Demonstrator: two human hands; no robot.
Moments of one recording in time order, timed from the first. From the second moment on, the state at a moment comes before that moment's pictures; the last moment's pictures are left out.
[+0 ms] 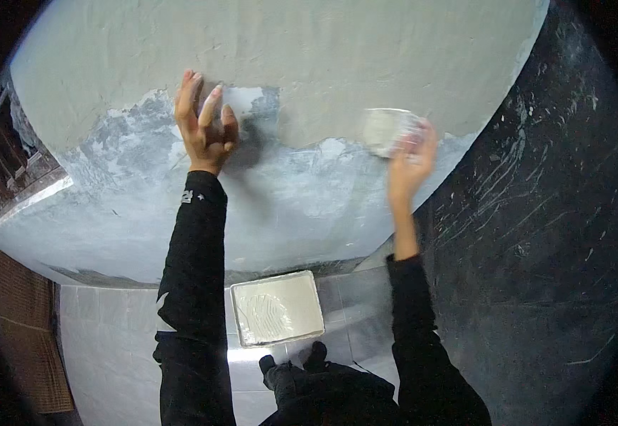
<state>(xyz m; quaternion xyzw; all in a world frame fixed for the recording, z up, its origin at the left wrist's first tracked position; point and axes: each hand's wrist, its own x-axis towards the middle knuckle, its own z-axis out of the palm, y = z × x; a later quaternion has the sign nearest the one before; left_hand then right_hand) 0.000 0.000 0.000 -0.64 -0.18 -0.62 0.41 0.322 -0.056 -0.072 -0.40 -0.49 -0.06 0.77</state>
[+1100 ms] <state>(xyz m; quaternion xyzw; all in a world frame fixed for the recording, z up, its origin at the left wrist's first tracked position) 0.032 -0.025 -0.022 -0.64 -0.24 -0.62 0.39 0.416 -0.087 -0.062 -0.40 -0.43 -0.06 0.81</state>
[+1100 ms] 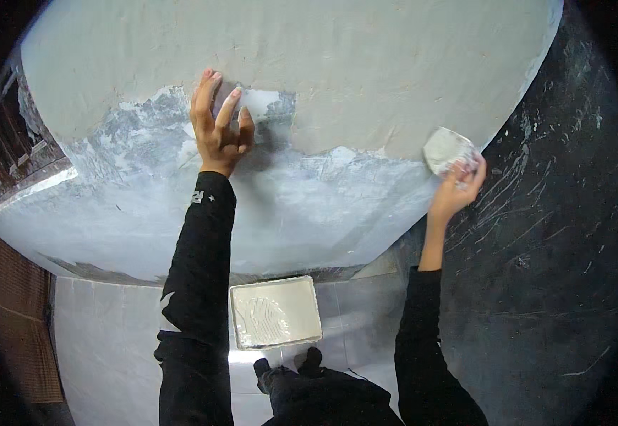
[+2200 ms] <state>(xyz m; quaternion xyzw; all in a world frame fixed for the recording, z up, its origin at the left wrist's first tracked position) 0.028 -0.028 -0.022 -0.63 -0.24 -0.63 0.39 0.373 -0.087 -0.063 -0.36 -0.42 0.03 0.83</state>
